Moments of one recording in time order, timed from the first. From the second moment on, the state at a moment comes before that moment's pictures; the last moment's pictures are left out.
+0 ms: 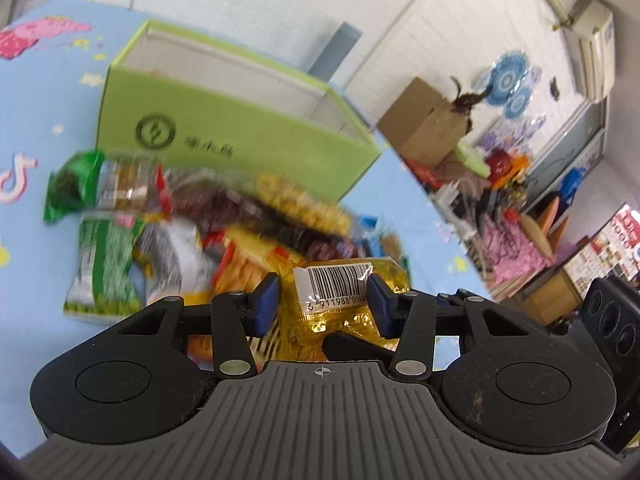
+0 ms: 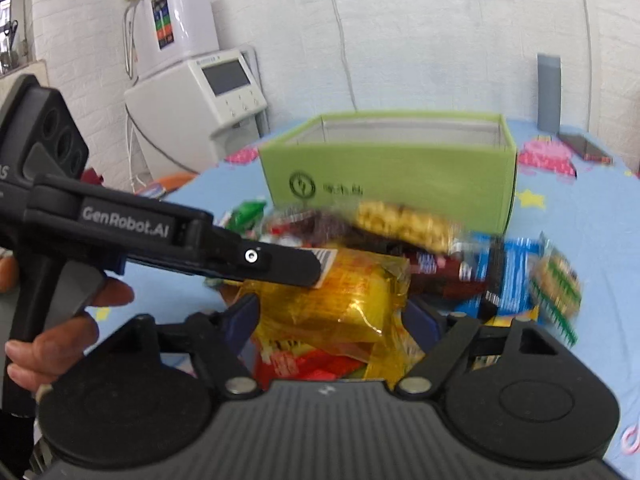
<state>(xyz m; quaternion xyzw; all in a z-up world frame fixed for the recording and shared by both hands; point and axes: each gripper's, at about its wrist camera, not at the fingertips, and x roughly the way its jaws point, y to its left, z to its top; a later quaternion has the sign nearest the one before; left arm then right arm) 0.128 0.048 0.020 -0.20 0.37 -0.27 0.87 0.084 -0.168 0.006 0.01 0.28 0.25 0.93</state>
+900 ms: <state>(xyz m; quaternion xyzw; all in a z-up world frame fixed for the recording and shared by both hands) 0.320 0.023 0.055 -0.10 0.33 -0.21 0.92 0.302 -0.155 0.036 -0.03 0.26 0.24 0.93</state>
